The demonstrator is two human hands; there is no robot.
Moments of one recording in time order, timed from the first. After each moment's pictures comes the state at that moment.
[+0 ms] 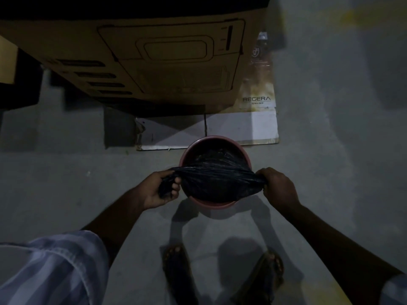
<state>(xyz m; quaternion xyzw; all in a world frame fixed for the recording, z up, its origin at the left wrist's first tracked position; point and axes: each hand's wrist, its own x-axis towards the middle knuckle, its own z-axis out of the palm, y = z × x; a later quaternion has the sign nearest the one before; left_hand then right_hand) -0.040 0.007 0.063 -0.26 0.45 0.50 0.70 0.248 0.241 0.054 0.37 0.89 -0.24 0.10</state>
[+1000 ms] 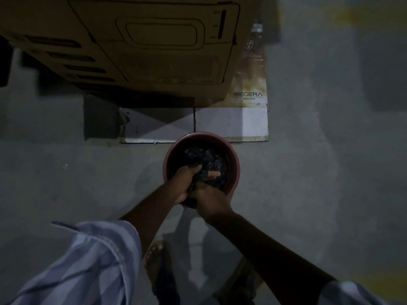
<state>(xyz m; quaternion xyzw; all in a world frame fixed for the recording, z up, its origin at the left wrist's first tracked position) 0.047 0.095 0.016 -0.18 0.50 0.51 0.68 0.159 0.136 0.059 0.20 0.90 -0.31 0.22</state>
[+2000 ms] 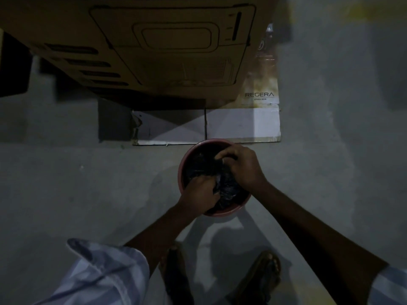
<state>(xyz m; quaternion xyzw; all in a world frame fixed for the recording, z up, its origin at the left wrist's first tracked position) 0.057 0.069 0.053 0.42 0.80 0.17 0.39 0.133 0.220 0.069 0.36 0.81 -0.47 -0.04</state>
